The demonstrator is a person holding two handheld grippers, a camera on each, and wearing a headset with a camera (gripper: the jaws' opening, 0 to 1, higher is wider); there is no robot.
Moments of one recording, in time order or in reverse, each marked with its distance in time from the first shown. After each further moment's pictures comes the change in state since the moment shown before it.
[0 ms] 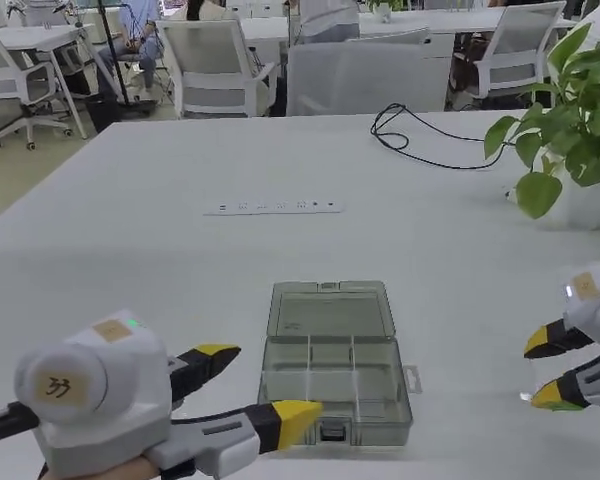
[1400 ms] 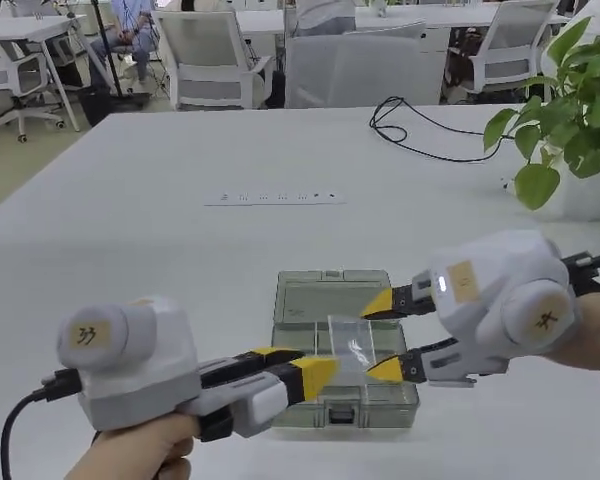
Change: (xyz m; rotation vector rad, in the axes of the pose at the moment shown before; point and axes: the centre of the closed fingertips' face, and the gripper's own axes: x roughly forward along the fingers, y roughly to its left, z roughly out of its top) left arm 0.013 -0.021 0.002 -0.303 -0.038 -0.140; right arm 0.012 0.046 0.187 -0.300 -0.325 -0.083
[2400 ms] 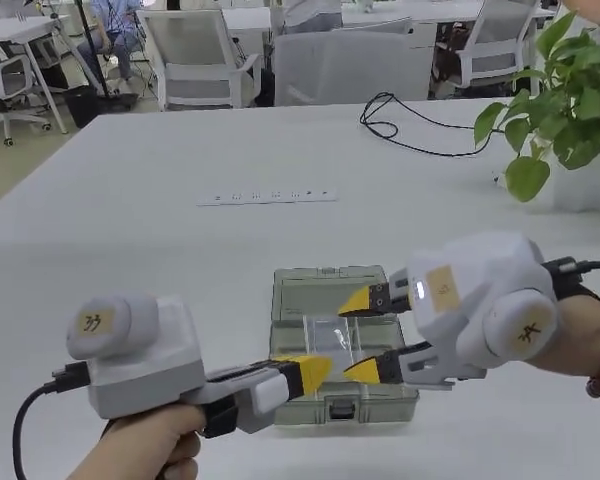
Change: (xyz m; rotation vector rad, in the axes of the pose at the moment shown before) left arm 0.003 -0.007 -0.008 -0.139 0.061 -0.051; right arm 0.005 0.004 0.022 -0.028 -0.019 -0.030
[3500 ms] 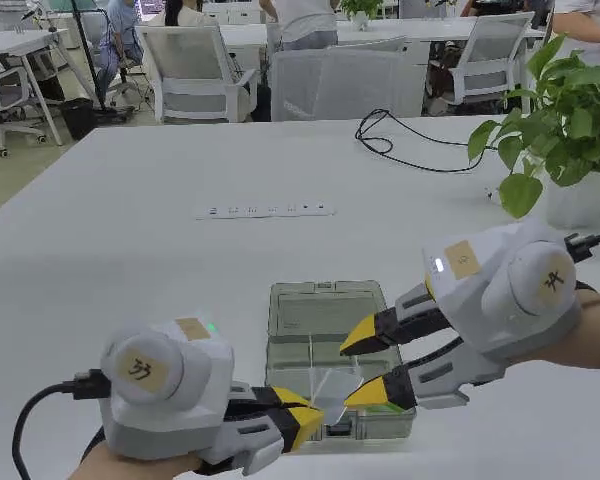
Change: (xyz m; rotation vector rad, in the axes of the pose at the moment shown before) left arm -0.003 0.001 -0.032 0.662 0.254 -0.006; right arm -0.014 0.020 0.016 0.234 -0.110 0.205
